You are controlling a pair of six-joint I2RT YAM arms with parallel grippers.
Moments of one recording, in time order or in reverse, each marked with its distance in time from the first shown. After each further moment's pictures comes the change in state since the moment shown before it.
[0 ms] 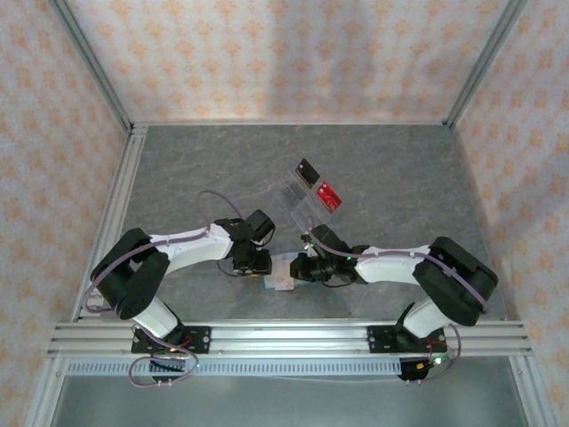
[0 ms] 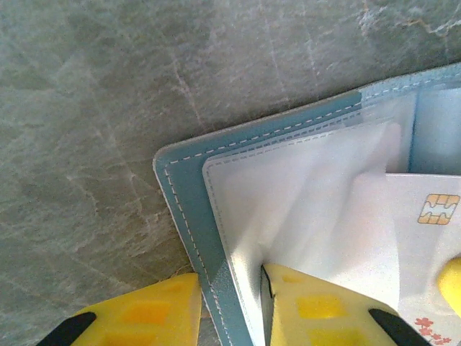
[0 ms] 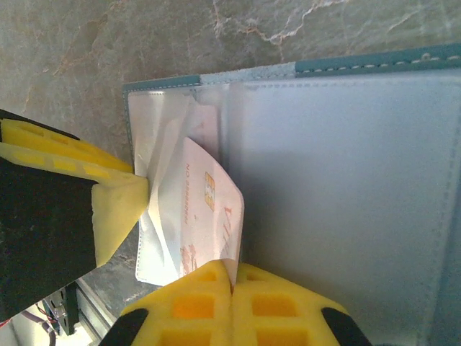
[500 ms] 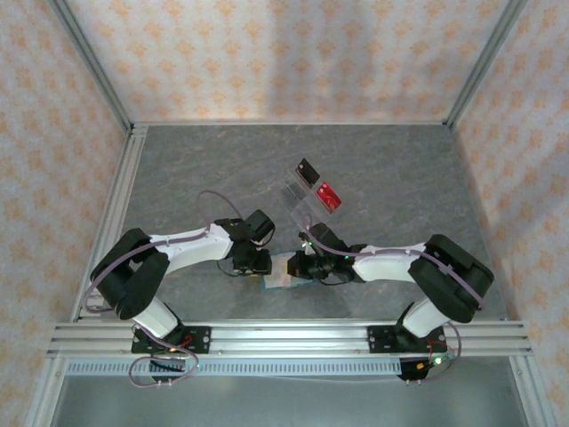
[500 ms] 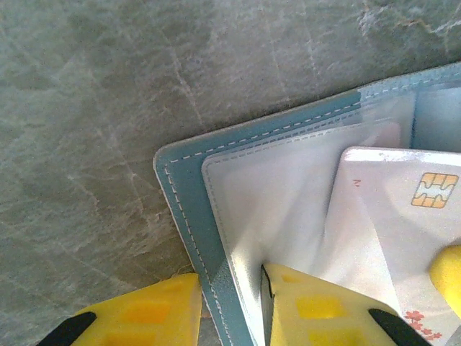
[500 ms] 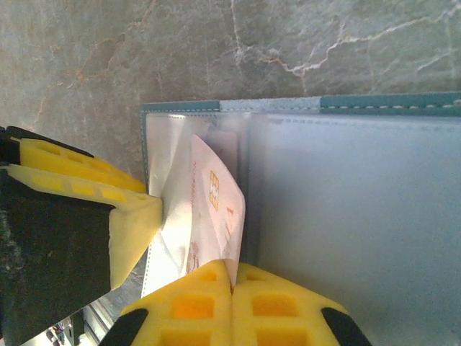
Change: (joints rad) left arm 0.000 0.000 -0.001 0.000 -0.001 0.000; right arm 0.000 0.030 0.014 0.045 0.003 0.000
